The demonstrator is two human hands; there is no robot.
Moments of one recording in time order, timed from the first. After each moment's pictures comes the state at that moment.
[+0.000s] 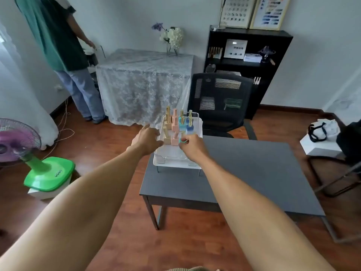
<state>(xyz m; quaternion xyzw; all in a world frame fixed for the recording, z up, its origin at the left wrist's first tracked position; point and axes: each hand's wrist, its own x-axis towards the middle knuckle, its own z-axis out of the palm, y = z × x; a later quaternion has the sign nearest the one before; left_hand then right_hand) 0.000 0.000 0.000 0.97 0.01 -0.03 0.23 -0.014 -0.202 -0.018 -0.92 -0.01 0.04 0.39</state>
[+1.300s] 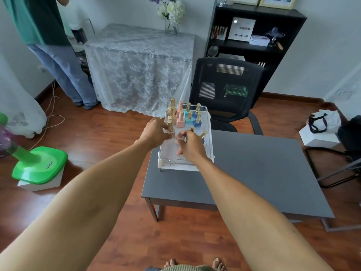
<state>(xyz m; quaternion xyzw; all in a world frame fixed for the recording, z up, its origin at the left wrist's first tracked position) 0.071 0.008 -0.045 0.95 0.01 -0.04 0.32 0.037 -0.161 -0.074 -0.89 0.01 0.05 0.46</state>
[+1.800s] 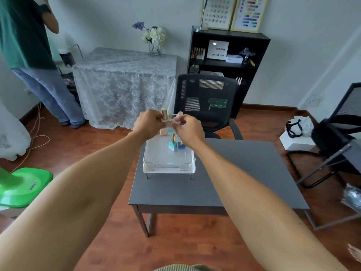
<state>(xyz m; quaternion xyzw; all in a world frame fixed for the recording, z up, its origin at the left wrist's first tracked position) 0.057 -0.032 0.036 0.94 -0.03 0.05 0.34 0.030 -0.204 0.019 -0.90 0.00 -0.11 0.43</state>
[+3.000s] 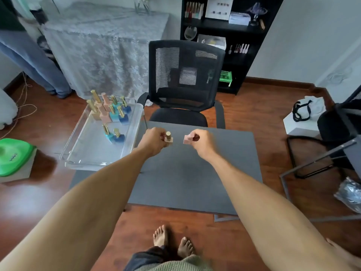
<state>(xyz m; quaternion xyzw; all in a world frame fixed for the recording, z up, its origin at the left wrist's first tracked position) 0.076 -0.283 -0.073 0.93 0.03 -0.10 0.34 0.072 -0.495 -0.081 -0.89 0.03 0.05 0.46</state>
